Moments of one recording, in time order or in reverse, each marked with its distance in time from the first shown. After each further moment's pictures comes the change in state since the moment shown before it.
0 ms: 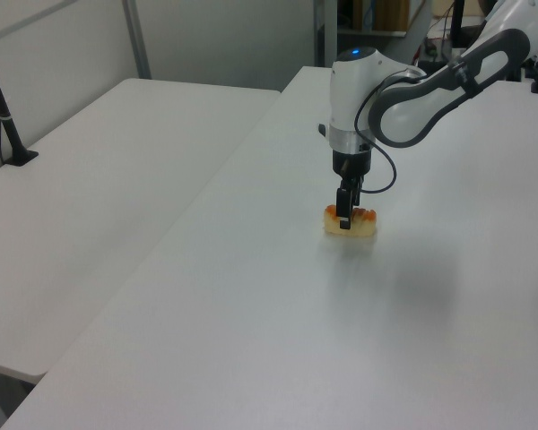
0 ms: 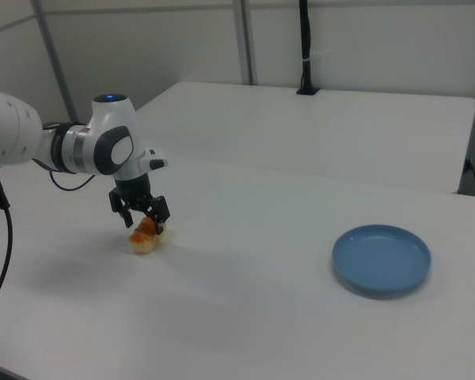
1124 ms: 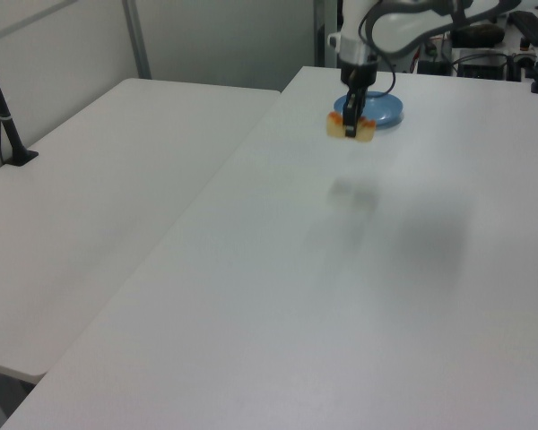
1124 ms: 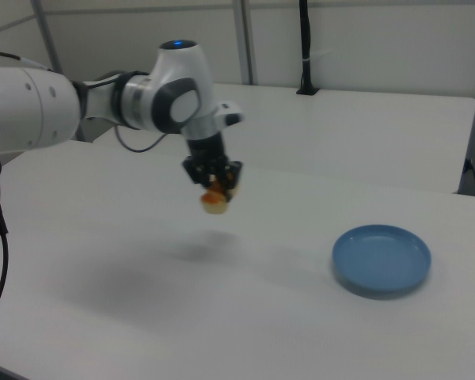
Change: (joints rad) arm -0.274 -0.015 -0.030 0.257 -0.031 -0.181 -0.265
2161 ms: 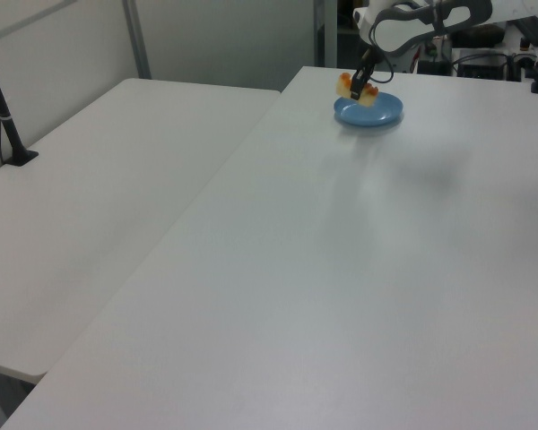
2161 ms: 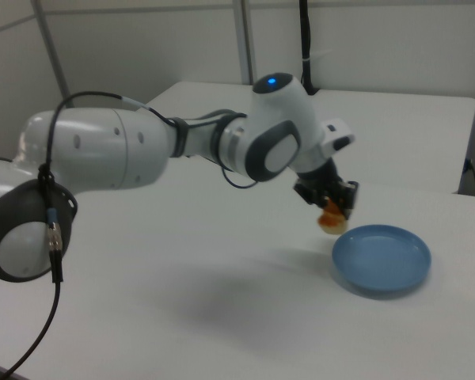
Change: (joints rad) arm -0.191 0.260 -0.117 0.228 0.000 0.314 -0.142
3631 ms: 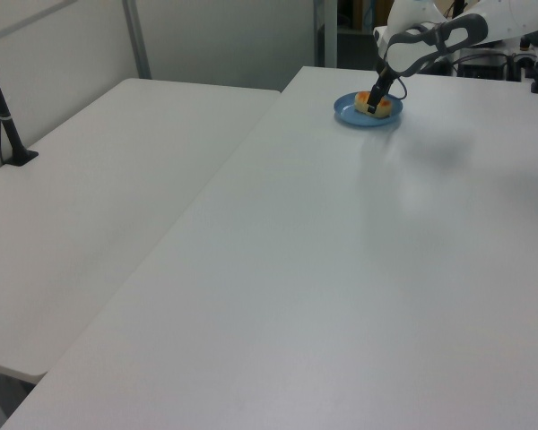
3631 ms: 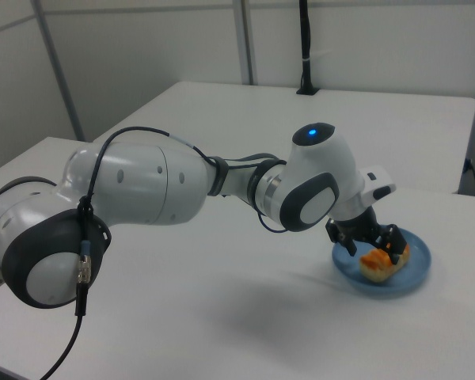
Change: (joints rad) arm -0.108 0.124 -0.004 0.024 0.000 0.099 -0.056
